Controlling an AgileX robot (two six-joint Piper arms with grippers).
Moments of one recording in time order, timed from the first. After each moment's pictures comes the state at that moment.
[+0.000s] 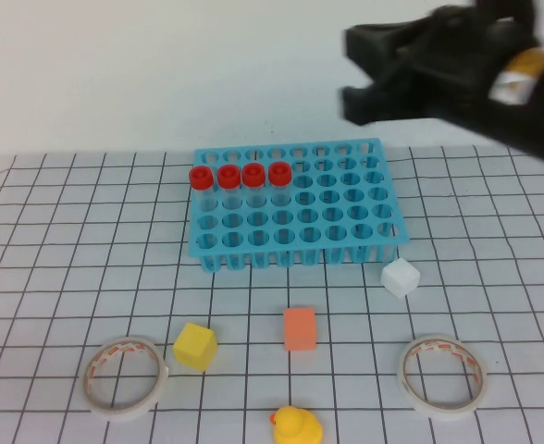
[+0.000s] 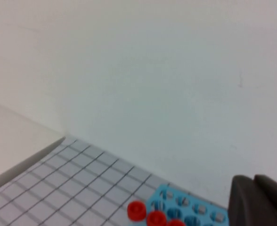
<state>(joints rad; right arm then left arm) 0.61 1.47 -1.21 0.10 -0.05 -0.09 -0.57 0.06 -0.15 -1.76 -0.33 1.81</state>
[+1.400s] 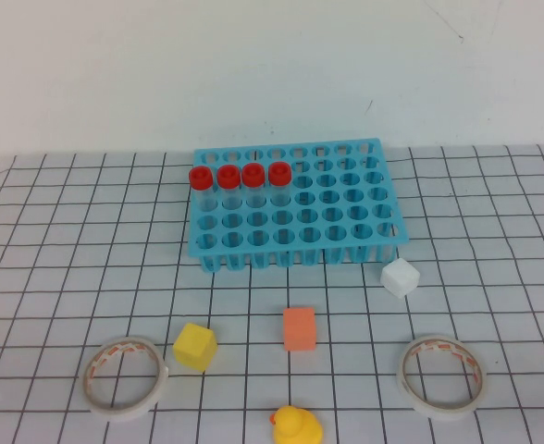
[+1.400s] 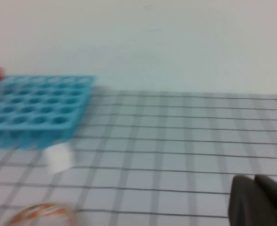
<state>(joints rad) 0.08 0.12 -0.08 0.10 0.20 -0.09 -0.57 0.06 -0.15 -1.76 -0.33 1.81</state>
